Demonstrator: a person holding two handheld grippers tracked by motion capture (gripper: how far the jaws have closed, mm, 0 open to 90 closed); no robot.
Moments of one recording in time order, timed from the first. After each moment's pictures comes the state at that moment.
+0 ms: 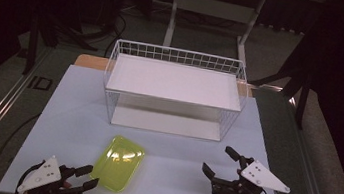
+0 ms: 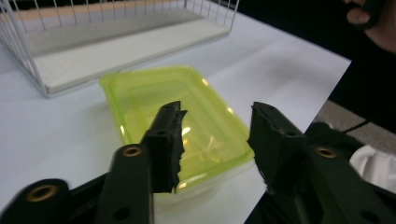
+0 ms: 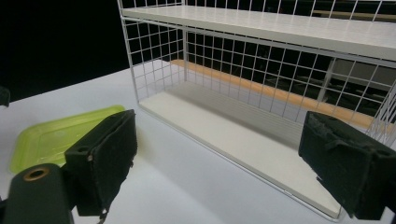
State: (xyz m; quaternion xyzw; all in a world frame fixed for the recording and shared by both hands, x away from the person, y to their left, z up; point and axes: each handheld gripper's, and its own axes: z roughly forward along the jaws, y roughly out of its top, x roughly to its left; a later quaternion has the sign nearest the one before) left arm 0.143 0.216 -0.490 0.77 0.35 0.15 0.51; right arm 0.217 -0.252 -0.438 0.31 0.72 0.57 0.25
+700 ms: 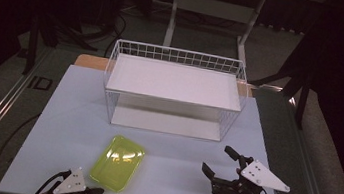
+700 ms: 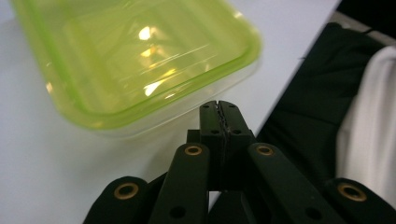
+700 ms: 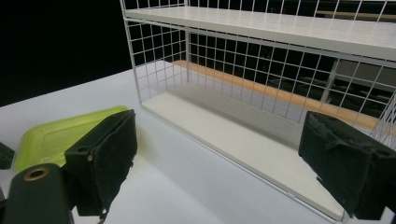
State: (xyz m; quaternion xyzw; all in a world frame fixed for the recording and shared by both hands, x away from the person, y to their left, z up) left arm 0.155 0.191 -0.528 0.86 0.33 0.09 0.39; right arm 0.219 -0.252 -0.438 0.30 0.72 0.57 0.24
